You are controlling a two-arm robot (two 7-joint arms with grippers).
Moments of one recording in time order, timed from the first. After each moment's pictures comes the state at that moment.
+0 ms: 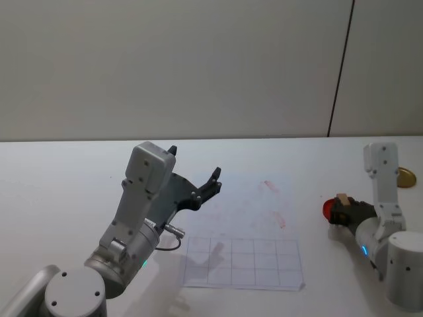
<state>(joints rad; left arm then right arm) -0.24 0.38 0.45 -1.63 -0.20 0.01 -0.01 0.35 0.08 -0.22 -1.27 0.22 0.46 -0.16</state>
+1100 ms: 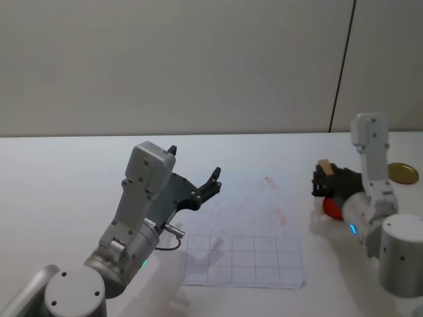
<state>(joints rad) -0.24 0.38 0.45 -1.63 -0.20 0.01 -0.01 0.34 0.07 -0.24 -1.41 0.14 0.41 -0.09</state>
